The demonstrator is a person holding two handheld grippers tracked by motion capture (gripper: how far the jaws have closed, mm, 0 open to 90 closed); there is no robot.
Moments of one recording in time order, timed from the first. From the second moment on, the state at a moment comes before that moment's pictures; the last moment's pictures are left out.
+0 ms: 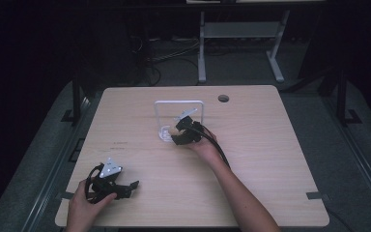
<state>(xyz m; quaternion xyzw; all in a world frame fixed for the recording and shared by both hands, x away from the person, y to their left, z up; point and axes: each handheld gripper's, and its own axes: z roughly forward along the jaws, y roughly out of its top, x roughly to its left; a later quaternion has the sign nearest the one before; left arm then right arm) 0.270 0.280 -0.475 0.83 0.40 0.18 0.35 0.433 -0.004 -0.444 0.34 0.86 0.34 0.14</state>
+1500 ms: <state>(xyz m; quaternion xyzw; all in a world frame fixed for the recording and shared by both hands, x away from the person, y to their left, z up) 0.270 0.280 -0.475 0.83 0.40 0.18 0.35 0.402 -0.016 -0.418 0.31 0.87 0.36 0.14</state>
